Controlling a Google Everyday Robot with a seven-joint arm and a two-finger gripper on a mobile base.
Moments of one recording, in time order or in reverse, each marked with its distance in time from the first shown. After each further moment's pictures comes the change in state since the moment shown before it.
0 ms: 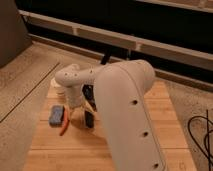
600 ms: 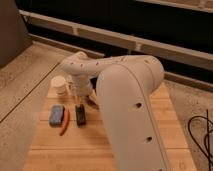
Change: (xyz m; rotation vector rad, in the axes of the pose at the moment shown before) arm -0.005 -0.060 -0.032 0.035 -0.062 0.161
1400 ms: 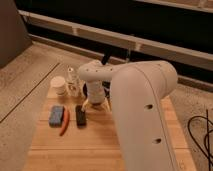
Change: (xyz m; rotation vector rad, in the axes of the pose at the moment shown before) arm 0.009 -0.058 0.040 0.022 0.075 0.099
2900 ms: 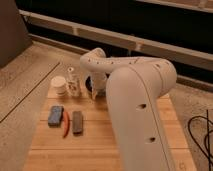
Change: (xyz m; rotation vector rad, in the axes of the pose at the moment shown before) arm -0.084 -0.021 -0.048 0.019 -0.210 -0.090
